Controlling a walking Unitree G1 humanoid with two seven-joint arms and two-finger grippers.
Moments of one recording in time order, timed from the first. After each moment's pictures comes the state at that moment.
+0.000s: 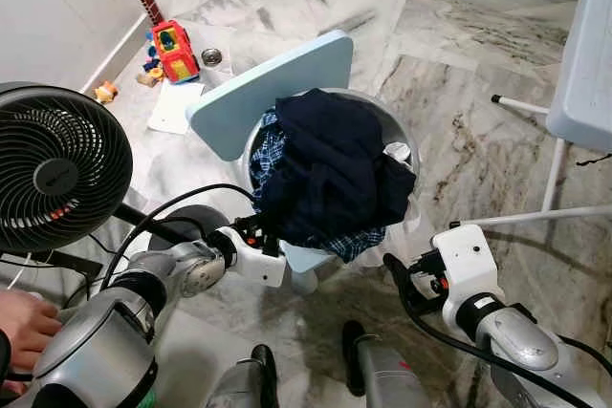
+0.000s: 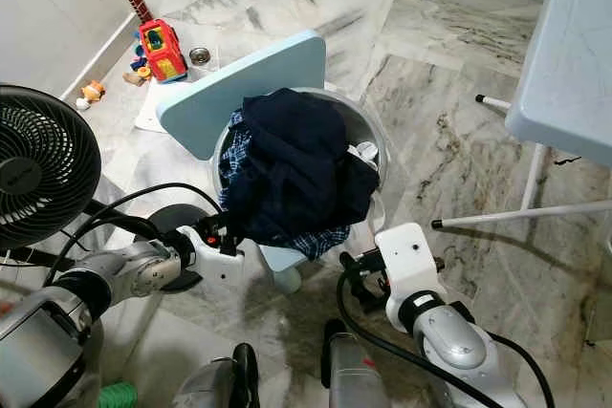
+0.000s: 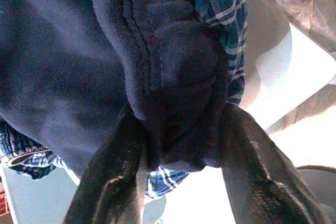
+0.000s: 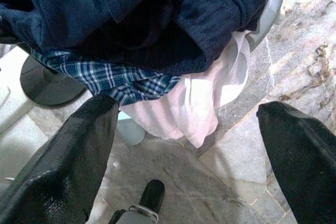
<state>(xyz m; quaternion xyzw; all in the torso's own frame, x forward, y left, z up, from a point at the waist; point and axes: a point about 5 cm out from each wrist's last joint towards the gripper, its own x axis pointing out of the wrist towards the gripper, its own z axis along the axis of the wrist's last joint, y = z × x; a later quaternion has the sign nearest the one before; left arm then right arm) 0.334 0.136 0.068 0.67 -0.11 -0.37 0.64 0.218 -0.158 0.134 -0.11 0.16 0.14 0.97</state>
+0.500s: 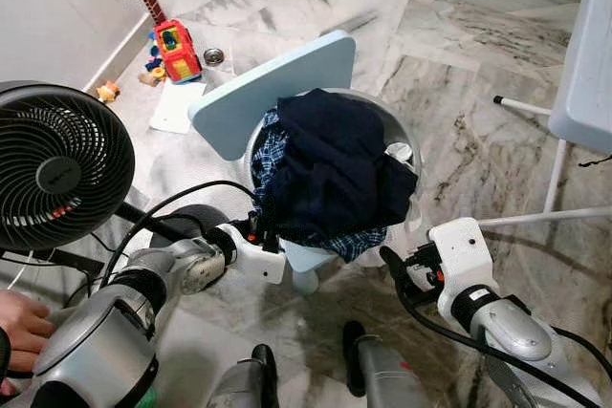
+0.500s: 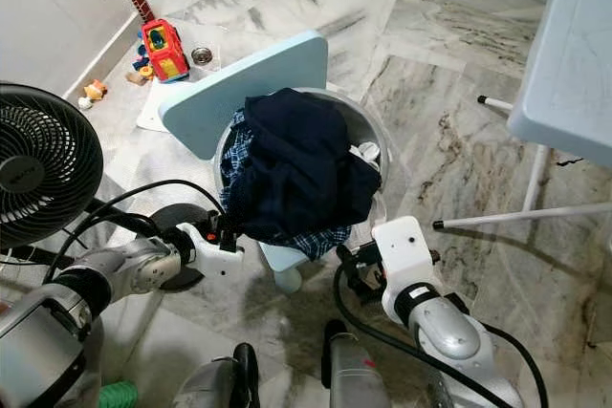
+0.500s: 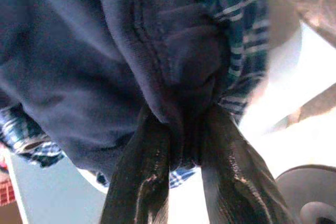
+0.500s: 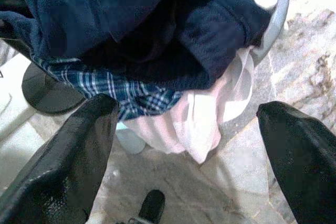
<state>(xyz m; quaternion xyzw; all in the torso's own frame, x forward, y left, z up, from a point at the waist) 0.341 0.135 0.077 0.66 -0.10 -0.36 0.65 0.227 -0.155 0.136 -0.11 0.14 0.14 0.97</state>
